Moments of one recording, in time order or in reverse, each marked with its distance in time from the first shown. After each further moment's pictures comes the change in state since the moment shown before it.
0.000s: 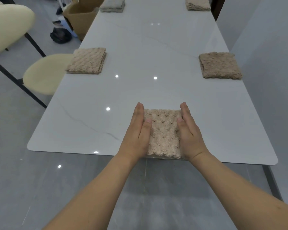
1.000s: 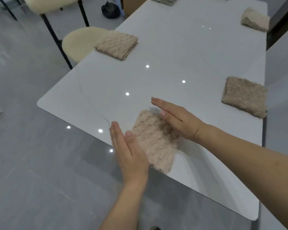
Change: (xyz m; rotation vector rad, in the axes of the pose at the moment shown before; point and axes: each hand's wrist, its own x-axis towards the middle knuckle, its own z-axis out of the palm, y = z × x) left_hand -0.028 0.030 0.090 -0.244 0.991 -0.323; right_hand 0.111 -0.041 -0.036 -0.485 -0.857 -0.451
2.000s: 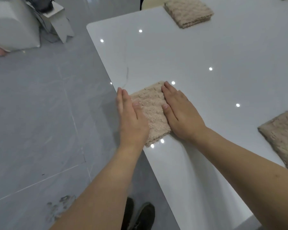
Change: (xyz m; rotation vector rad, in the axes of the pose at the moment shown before) left_hand -0.024 -0.022 0.055 0.199 0.394 -0.055; right_hand 0.014 0.045 0.022 -0.374 -0.192 -0.468
